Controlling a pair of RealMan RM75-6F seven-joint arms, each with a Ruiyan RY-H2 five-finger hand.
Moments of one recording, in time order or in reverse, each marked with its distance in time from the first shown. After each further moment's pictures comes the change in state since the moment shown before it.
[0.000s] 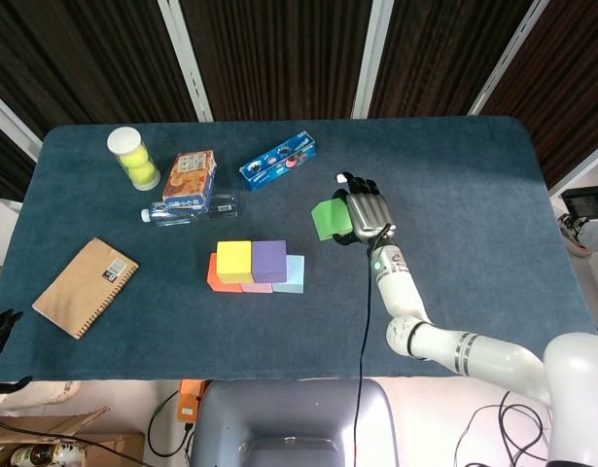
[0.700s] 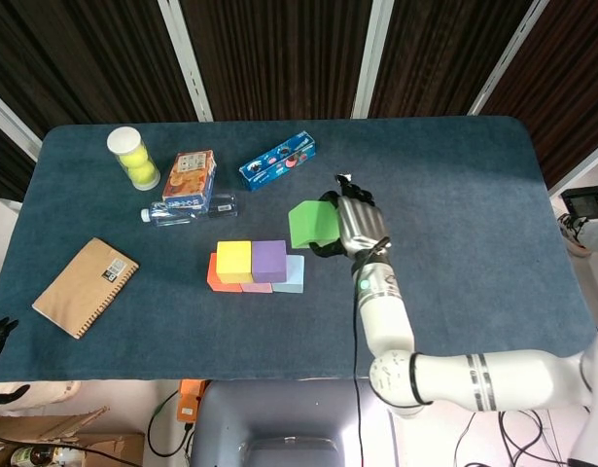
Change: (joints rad) left arm 0.045 -0.032 0.023 0.063 0.043 0.069 -0.084; right arm 0.180 0.185 0.227 -0.580 0.549 0.509 -0.117
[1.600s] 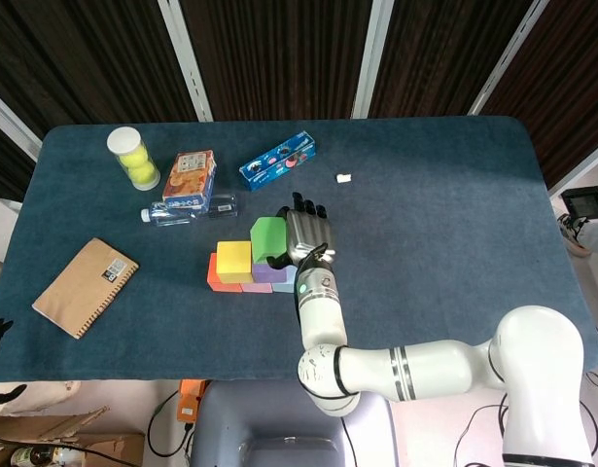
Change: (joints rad) left arm 0.004 -0.026 -0.004 0.068 0.003 -0.012 -0.072; right arm 0.196 -0.237 0.069 0.232 0.126 0.051 -0.160
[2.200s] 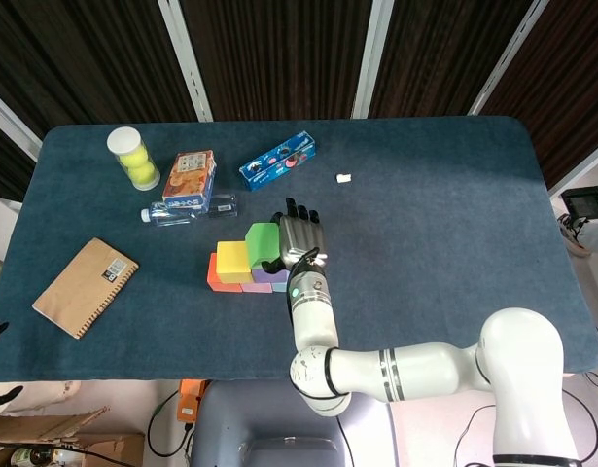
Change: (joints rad) left arm 0.012 -0.007 0.002 0.028 0.004 0.011 -0.031; right arm 0.003 -0.057 -0.009 0.051 -0.035 -0.018 -0.009
